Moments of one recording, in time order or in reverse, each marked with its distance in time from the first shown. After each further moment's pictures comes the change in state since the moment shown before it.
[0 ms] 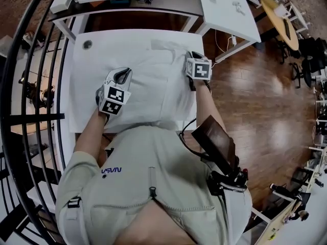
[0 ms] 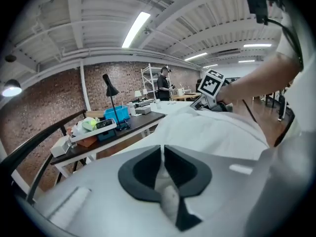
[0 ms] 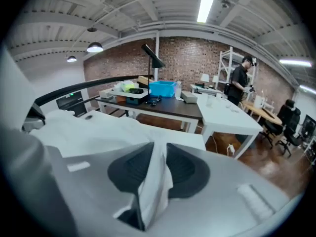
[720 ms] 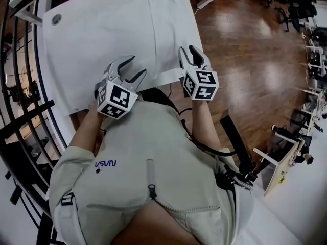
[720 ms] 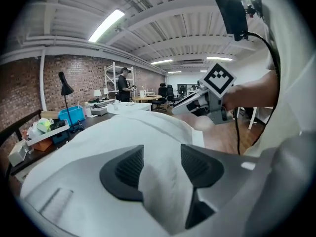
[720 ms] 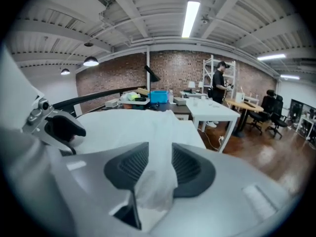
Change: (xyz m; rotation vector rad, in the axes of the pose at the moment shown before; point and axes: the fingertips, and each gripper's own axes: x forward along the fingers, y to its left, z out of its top) left arm -0.073 -0.145 -0.022 0.140 -0.023 -0.433; right arm -0.194 0.095 -0.098 0.131 -0.137 -0.071
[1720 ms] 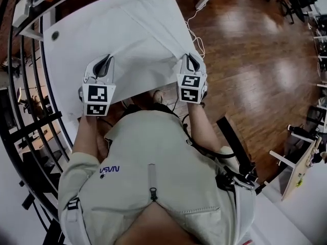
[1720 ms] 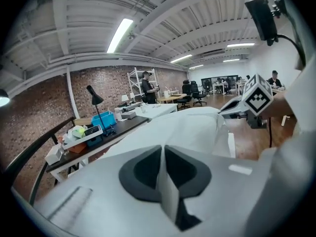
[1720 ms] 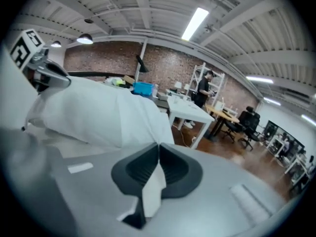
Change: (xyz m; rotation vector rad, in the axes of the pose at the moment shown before) left arm -0.019 0.061 0.028 -0.012 0.017 0.334; right arm -0.025 -0.073 -0.057 -0.135 0.071 -0.248
